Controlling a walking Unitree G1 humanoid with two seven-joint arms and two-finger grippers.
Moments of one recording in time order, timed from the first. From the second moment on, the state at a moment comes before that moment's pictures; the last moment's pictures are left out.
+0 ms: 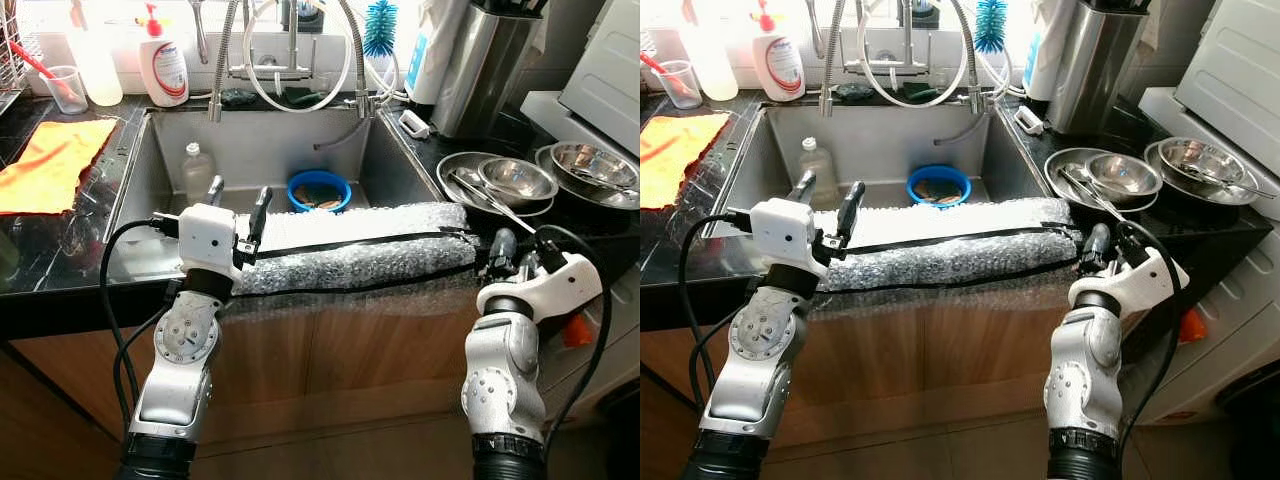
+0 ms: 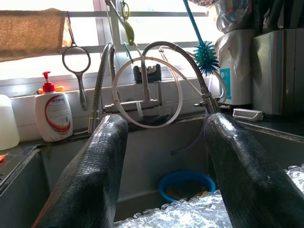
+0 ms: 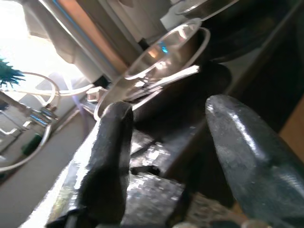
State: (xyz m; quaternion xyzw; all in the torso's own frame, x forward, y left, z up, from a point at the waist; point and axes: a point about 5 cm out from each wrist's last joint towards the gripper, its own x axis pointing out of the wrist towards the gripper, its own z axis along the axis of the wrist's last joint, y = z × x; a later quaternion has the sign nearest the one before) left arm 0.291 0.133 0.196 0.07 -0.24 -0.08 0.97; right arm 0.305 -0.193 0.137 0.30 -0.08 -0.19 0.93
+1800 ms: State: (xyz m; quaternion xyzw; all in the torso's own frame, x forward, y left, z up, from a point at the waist) left arm 0.292 0.136 0.197 0.08 -0.24 -0.08 0.96; right arm 0.328 -0.195 0.145 0.32 -0.10 -0.14 0.93
